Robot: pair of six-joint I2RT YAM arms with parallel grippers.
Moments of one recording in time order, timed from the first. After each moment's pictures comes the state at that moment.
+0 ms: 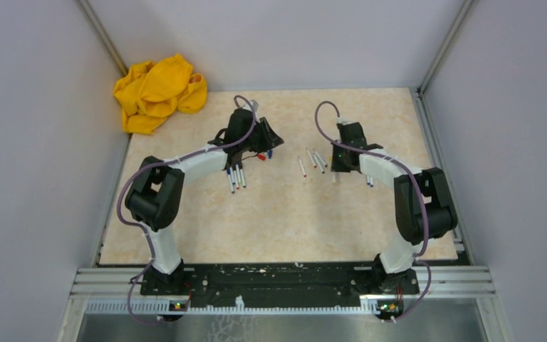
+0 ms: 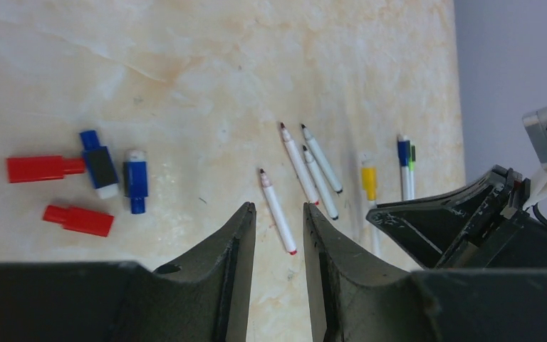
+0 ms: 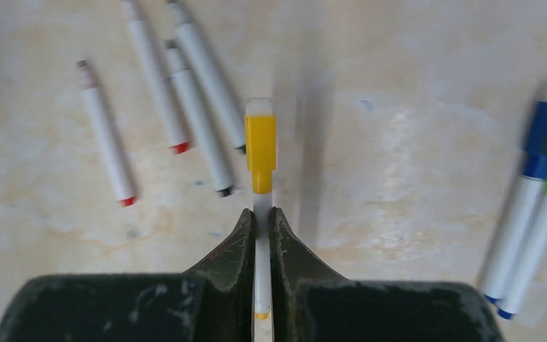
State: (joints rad) left arm -0.54 1.86 1.23 0.15 0.11 -0.74; right arm 0.25 1.66 0.98 -0.28 0.04 0.28
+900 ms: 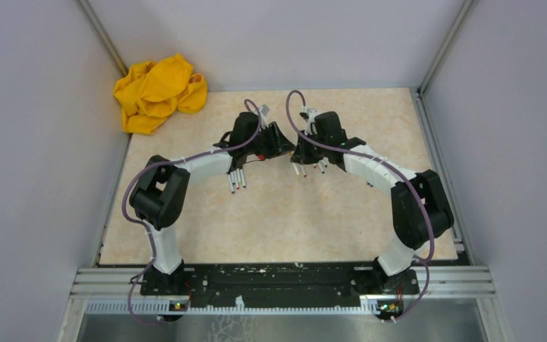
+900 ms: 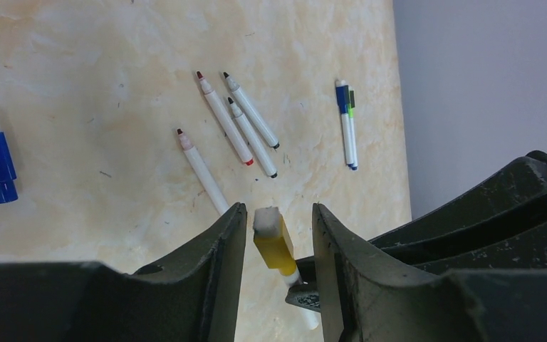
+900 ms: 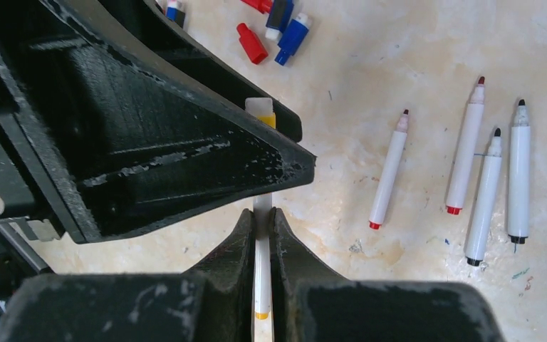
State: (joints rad) left arm -0.58 1.90 1.22 0.23 0.34 -0.83; right arm 0.47 1.63 1.12 -0.20 -0.31 0.30
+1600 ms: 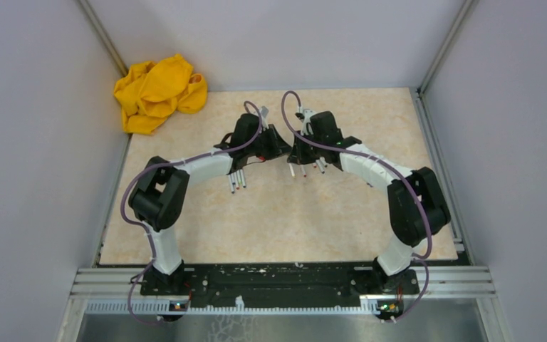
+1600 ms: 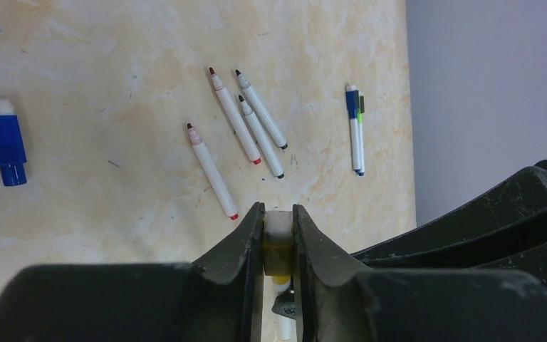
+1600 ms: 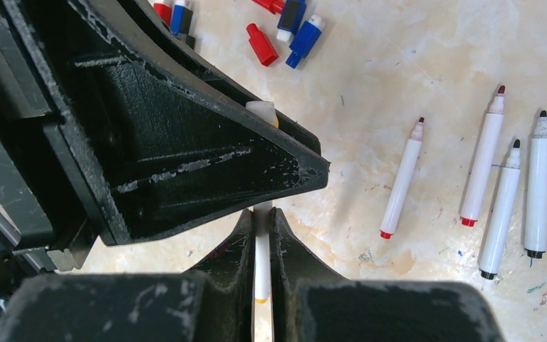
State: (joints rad) left arm -0.59 1.89 1.21 0.21 0.28 -0.85; right arm 0.49 1.66 1.15 -0.21 -0.31 0.30
